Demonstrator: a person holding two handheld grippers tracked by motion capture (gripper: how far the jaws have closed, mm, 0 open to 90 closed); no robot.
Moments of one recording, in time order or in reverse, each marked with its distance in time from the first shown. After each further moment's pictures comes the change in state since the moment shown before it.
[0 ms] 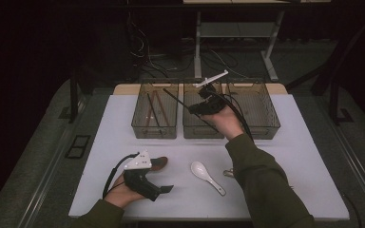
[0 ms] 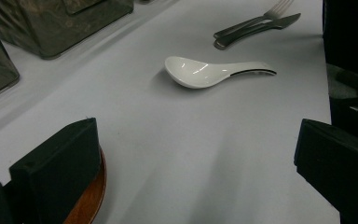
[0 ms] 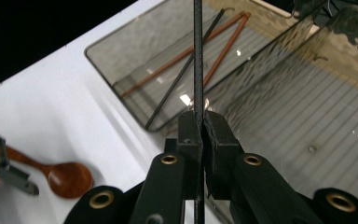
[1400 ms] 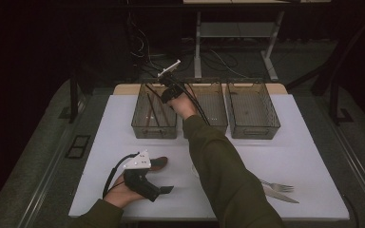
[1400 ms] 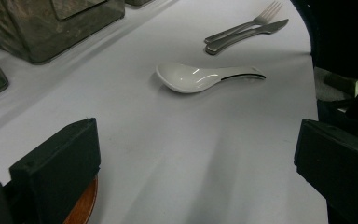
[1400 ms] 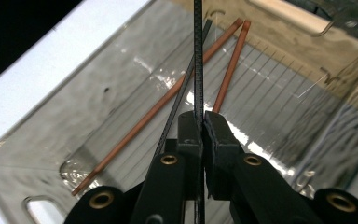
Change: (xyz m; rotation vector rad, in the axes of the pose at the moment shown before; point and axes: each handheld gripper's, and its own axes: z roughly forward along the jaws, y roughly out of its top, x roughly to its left) left arm 0.001 0.001 -0.001 -0.016 -0.035 0.005; right arm 0.004 0.079 0.134 0.166 -0.125 0.108
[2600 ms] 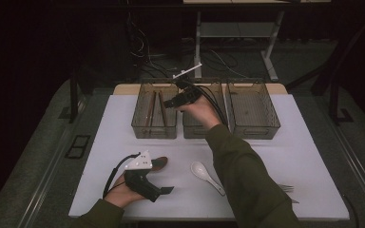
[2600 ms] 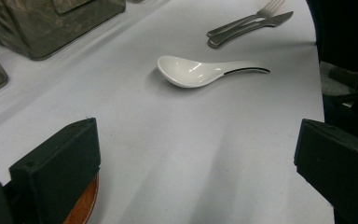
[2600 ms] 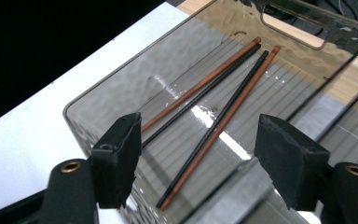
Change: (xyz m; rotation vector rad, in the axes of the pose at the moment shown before) left arm -0.001 -0.001 0.002 0.019 0.010 0.003; right arm -0.014 -0.043 -0.061 -0.161 0.145 -0.070
